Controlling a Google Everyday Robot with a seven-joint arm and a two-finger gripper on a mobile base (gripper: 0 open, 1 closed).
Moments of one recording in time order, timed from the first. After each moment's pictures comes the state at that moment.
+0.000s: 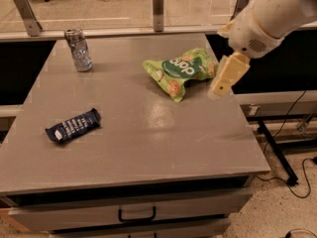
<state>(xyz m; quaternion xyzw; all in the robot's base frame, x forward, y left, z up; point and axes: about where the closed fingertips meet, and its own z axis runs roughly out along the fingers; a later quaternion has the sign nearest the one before) 0.567 -0.144 0.945 -0.61 0.74 0.02 0.29</state>
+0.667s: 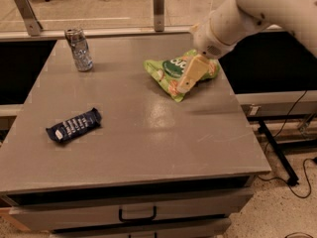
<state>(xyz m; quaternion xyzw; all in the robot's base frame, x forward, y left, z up) 0.639 -0.083 0.914 -0.62 0.71 0.00 0.34</state>
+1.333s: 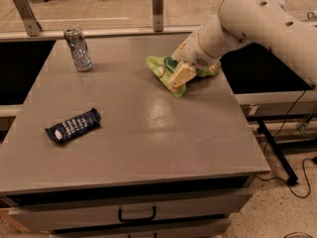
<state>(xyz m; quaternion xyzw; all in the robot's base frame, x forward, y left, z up) 0.664 -0.056 0.872 -0.64 0.68 0.02 0.35</state>
